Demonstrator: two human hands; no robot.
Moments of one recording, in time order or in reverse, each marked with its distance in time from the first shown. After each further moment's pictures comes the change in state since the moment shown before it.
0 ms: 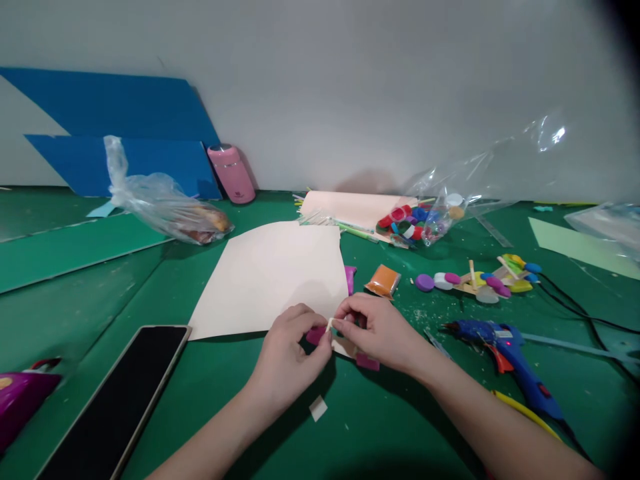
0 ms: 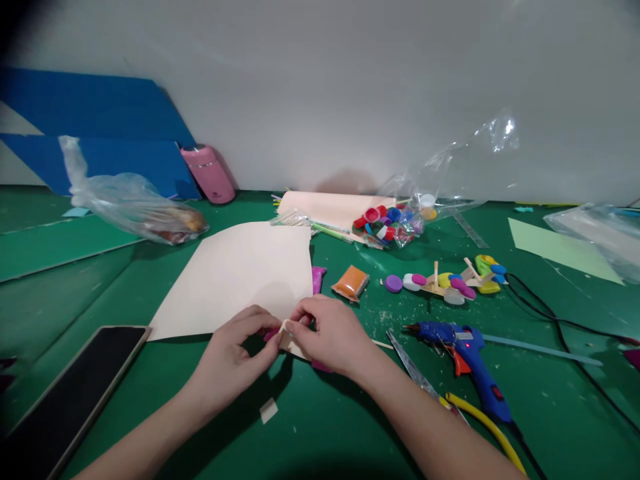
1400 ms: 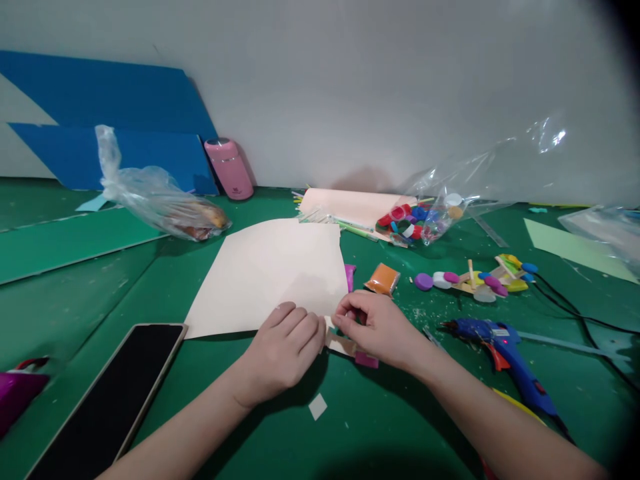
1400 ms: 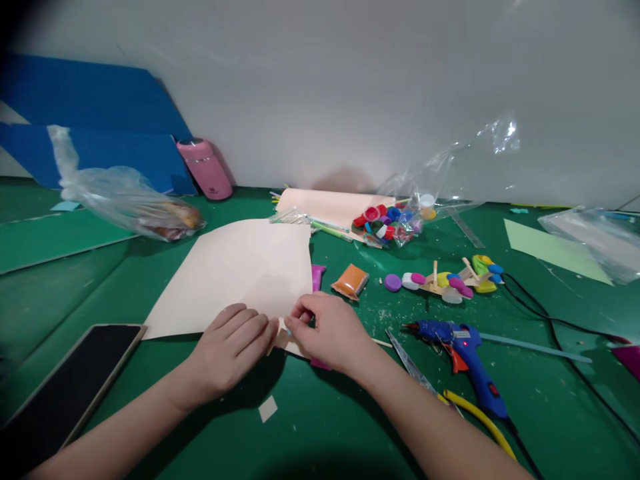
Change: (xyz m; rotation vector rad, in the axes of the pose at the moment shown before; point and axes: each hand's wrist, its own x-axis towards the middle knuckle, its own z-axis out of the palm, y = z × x) left_hand 0.002 -0.033 -0.010 0.702 0.075 0.857; right_hand 0.002 -0.002 0.002 -0.010 0.016 0.027
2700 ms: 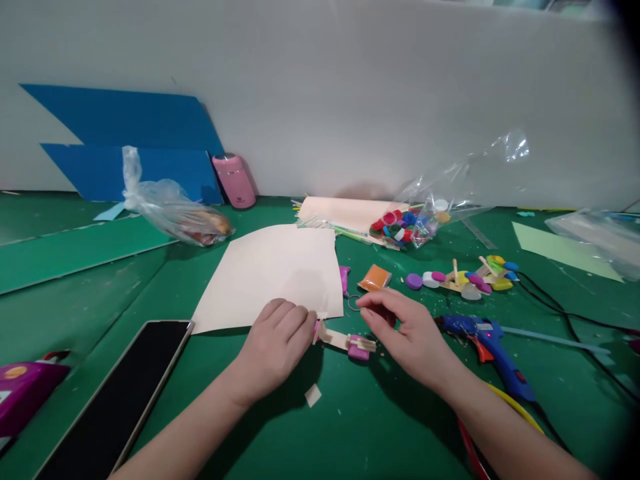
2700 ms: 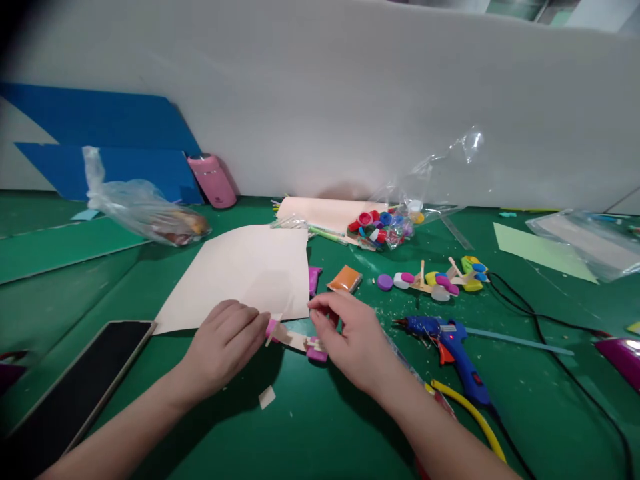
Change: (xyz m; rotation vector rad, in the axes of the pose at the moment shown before) left_hand 0.006 0.008 -0.016 -0.032 0.019 -0.154; right_hand -0.044 -0.009 -0.030 0.063 0.222 -0.097
